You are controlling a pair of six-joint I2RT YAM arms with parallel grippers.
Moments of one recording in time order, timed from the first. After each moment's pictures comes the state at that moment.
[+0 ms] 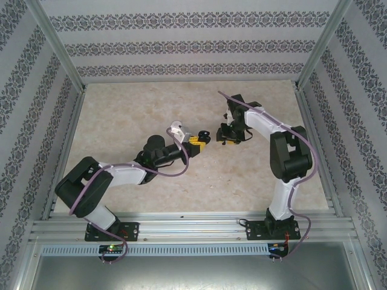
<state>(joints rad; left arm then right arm) -0.65 1.56 0.61 0.89 0.44 -0.22 0.28 1.95 1.44 -0.89 -0.29 0.35</state>
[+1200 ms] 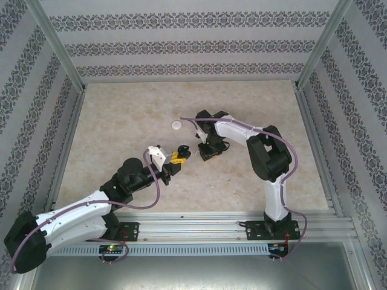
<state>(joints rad) -0.79 0.87 0.39 0.37 0.13 -0.09 0.57 2.04 1.49 -1.01 -0.15 0.12</state>
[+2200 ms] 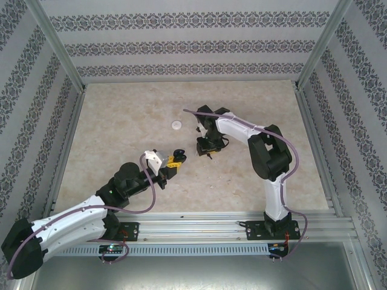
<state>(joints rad) -0.79 0.79 0.33 0.32 0.11 -0.09 0.55 2.07 1.55 -1.00 -0.17 0.26</state>
